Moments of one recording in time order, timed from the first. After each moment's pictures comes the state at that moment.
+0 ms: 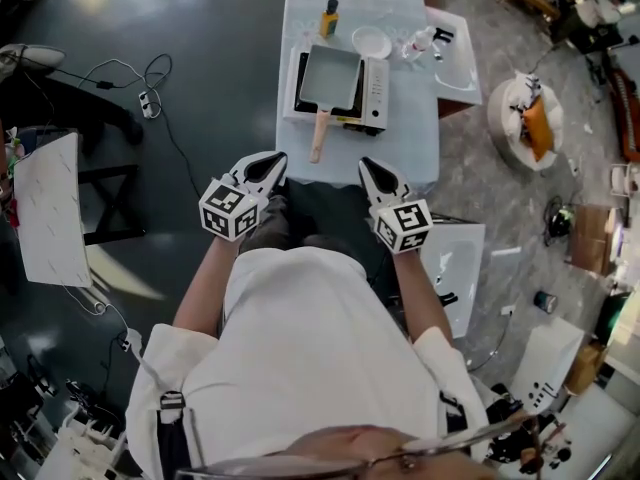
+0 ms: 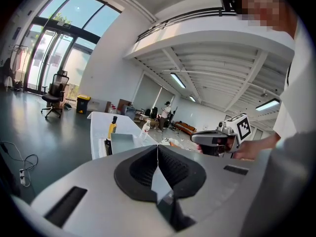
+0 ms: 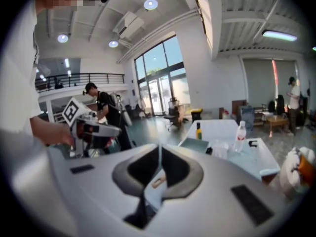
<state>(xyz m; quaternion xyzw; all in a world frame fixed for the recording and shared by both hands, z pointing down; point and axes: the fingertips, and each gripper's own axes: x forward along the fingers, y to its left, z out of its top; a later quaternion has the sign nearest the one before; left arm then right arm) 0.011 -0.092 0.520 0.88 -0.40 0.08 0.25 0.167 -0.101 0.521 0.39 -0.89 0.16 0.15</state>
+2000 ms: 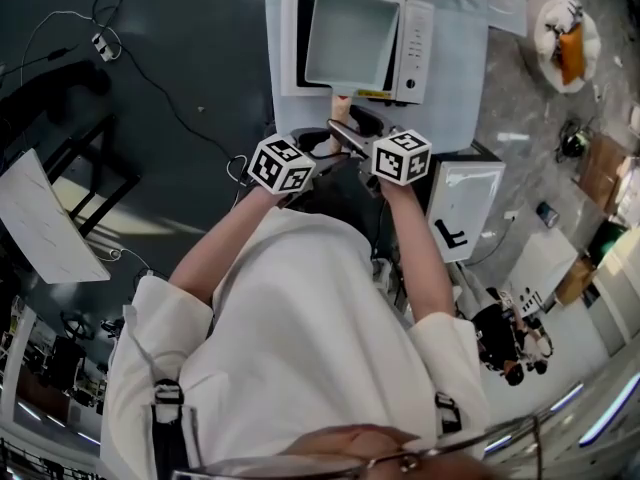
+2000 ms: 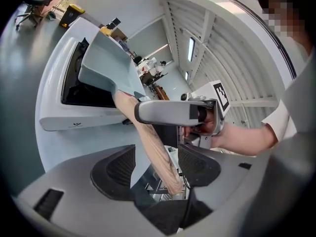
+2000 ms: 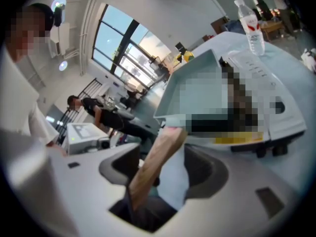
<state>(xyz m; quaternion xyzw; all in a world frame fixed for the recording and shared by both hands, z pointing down) 0.108 -0.136 0.743 0.82 -0.13 0.17 0.54 0.089 -0.201 0.749 0.29 -0.78 0.53 0.19</state>
